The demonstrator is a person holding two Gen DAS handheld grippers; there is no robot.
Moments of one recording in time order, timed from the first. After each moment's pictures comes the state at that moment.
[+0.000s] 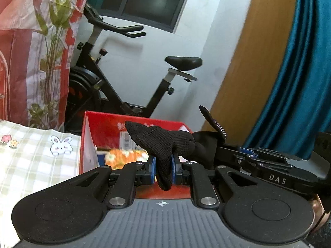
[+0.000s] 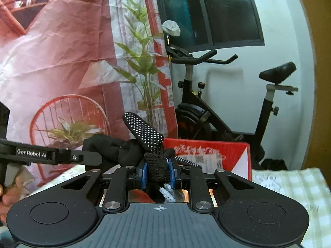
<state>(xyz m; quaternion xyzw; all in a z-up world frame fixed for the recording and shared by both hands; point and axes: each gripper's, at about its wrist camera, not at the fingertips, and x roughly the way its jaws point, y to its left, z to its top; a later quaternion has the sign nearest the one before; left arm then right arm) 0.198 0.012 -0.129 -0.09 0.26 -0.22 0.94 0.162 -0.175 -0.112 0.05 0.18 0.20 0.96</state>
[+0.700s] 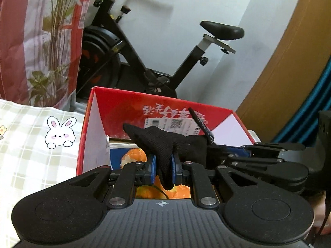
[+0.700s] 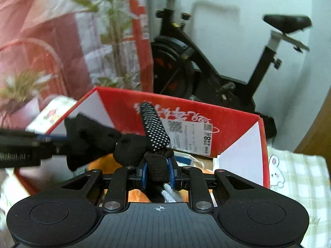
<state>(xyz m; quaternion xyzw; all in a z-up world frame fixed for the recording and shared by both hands) 0.326 0.012 -0.174 -0.10 0.37 -0.17 0.91 0.346 -0.137 -0.168 0.01 0.38 0.13 0.92</state>
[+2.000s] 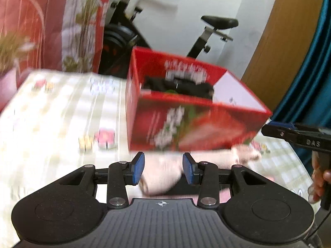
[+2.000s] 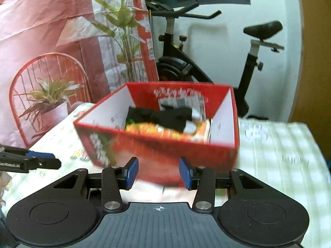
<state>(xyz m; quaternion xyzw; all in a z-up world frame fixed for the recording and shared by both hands) 0.156 0.058 -0.195 -0.07 0.38 -0.14 0.91 0.142 -0.174 -0.169 0.04 0.31 0.15 0.94</state>
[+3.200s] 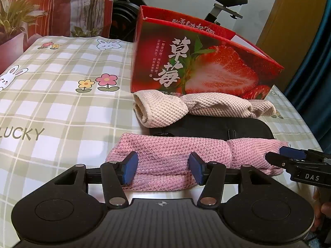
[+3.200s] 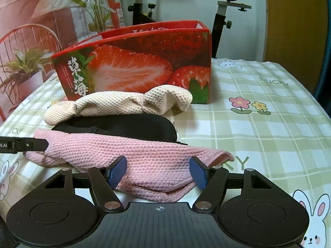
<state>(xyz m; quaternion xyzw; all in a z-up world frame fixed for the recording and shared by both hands) 0.119 0.041 -0.256 -0.06 0.41 -0.11 0.90 0.070 -0.163 -0.266 0.06 0.37 0.06 0.93</state>
